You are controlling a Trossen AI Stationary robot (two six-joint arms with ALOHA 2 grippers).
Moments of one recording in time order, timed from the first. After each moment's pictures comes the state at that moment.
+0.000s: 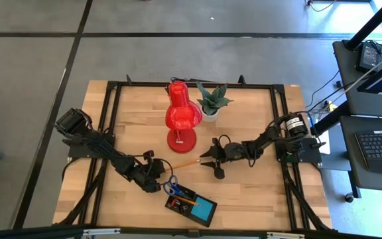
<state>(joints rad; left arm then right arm) -0.58 1.68 0.64 -0.13 -0.53 -0.77 0.18 1.96 0.50 1.08 0.07 0.15</state>
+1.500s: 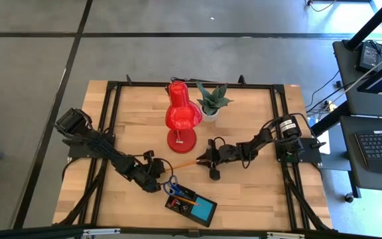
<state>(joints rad) -0.58 1.68 0.64 -0.12 -0.51 -0.78 0.18 2.05 0.59 1.04 0.08 0.10</state>
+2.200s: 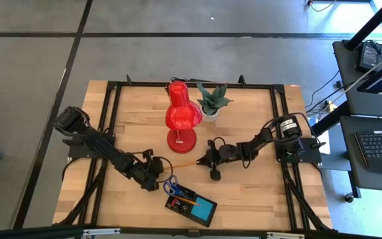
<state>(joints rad) -0.58 1.62 0.64 -0.13 -0.49 -0.74 0.18 2.04 0.59 1.04 0.05 0.10</state>
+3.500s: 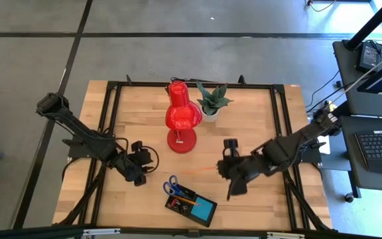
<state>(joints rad) -0.61 1.20 0.64 -0.48 -0.46 -0.75 0.53 1.59 1.60 -1.01 0.40 0.21</state>
